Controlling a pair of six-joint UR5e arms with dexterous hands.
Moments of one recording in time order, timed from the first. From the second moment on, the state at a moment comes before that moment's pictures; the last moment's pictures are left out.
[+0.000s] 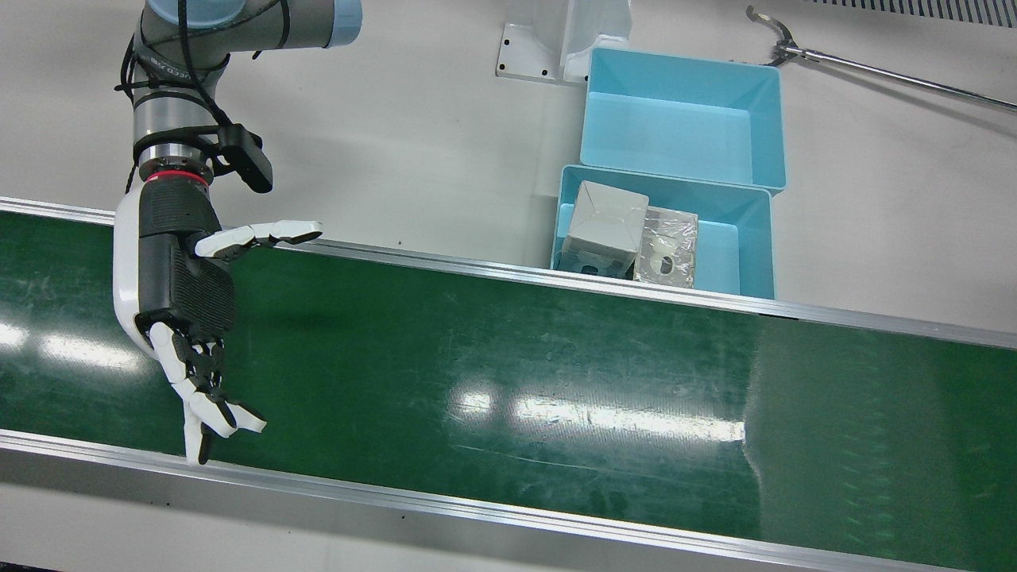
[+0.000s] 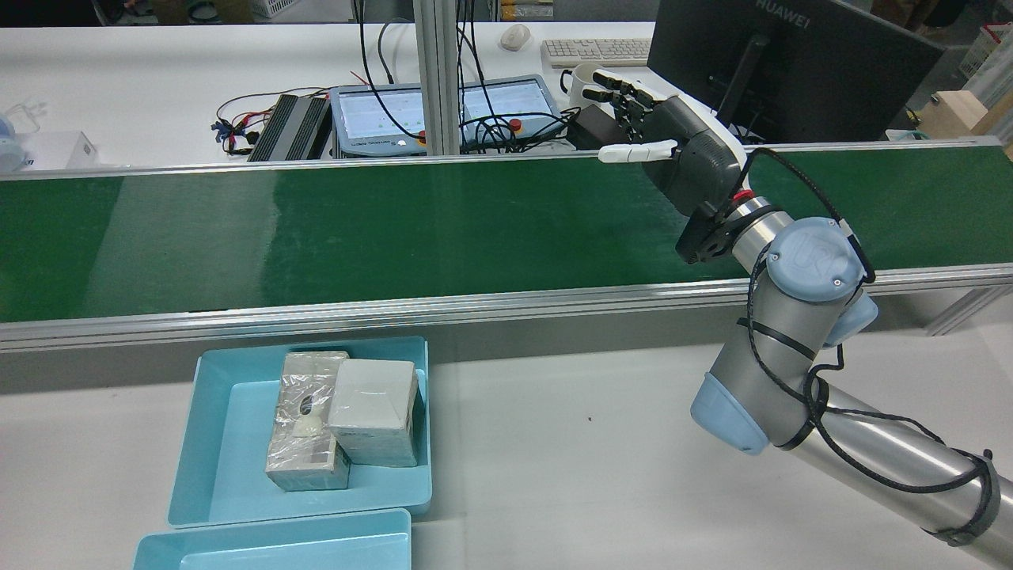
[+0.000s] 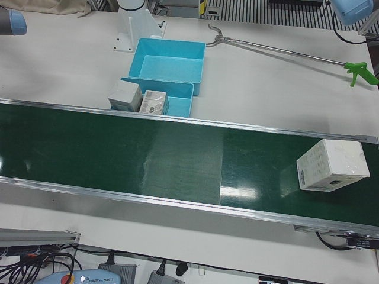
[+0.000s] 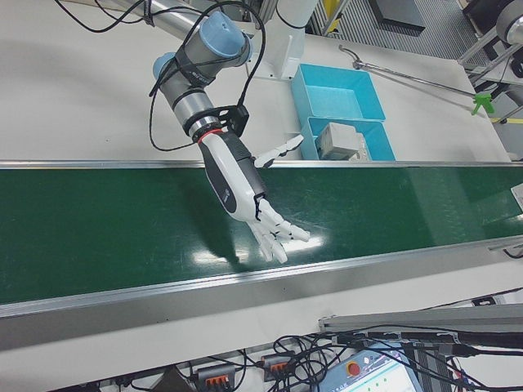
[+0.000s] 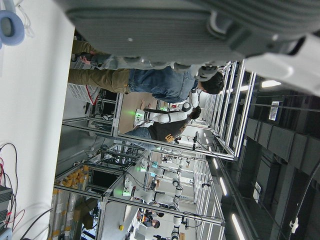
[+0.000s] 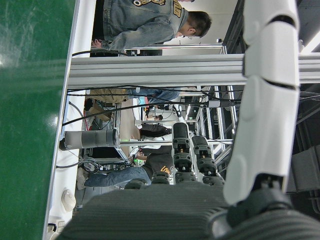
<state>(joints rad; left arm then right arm) -1.80 -1.80 -1.75 0.42 1.92 -0.16 0.86 -1.06 1.75 -3.51 -1.12 -0.12</state>
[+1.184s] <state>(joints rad) -1.80 -1.80 -1.75 0.42 1.92 -0.16 0.85 -1.06 1.76 -3.51 -1.12 -0.12</state>
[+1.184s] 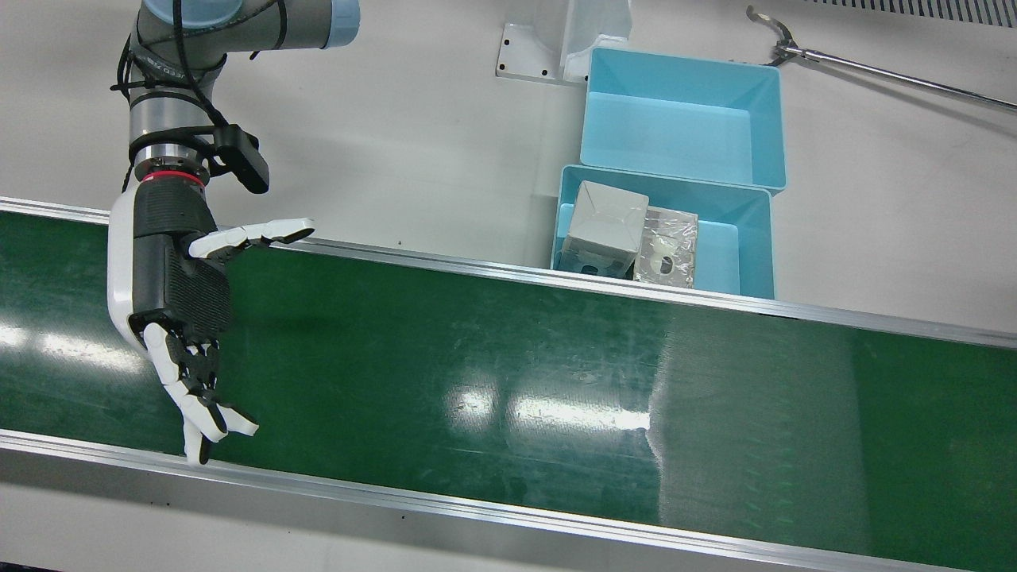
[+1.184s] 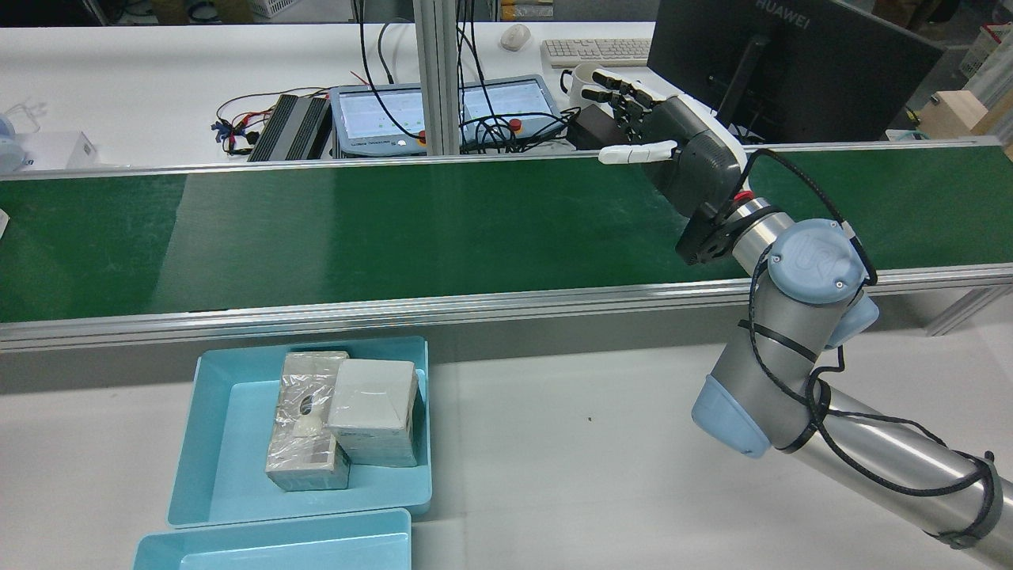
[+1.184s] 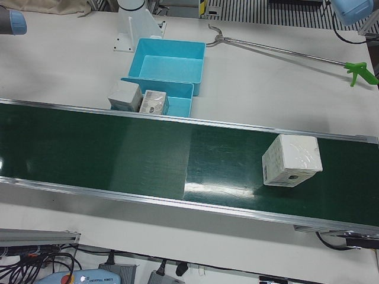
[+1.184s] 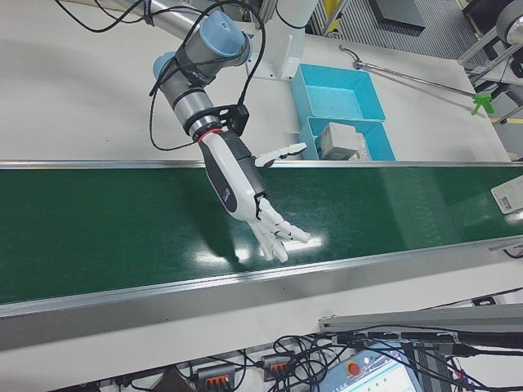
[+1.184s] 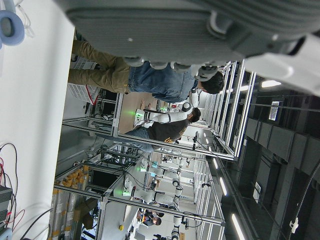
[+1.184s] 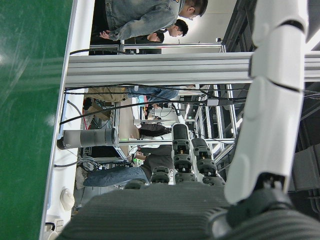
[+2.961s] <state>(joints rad) -1.80 -1.80 -1.75 0.42 1.92 -0.16 0.84 -1.07 1.75 -3.51 -1.12 -0.12</state>
